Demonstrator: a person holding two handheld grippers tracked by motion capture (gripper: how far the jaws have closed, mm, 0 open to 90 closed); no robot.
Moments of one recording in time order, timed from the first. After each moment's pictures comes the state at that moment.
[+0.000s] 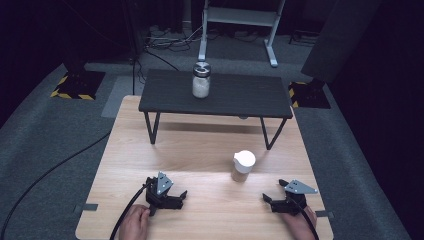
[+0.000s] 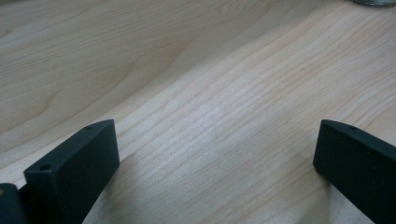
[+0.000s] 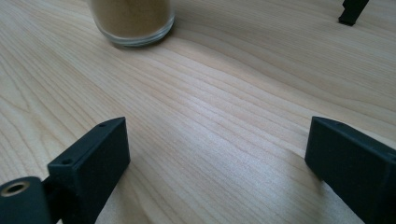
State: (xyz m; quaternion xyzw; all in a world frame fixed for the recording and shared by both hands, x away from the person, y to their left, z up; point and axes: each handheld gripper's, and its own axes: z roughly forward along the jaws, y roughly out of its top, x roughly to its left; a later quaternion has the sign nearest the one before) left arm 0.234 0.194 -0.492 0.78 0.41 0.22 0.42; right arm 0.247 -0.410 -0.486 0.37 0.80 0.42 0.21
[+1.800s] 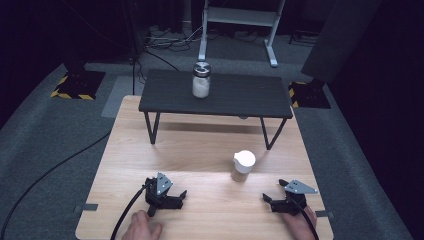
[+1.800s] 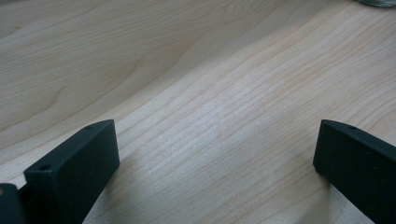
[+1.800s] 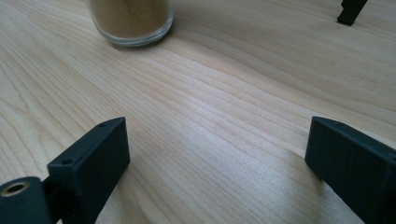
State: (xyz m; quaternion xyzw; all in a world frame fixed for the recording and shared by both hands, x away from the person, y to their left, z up) left arm 0.231 0.192 -0.492 0.77 0.42 0.23 0.42; right arm 0.246 -0.409 -0.486 0.37 0.80 0.42 0.21
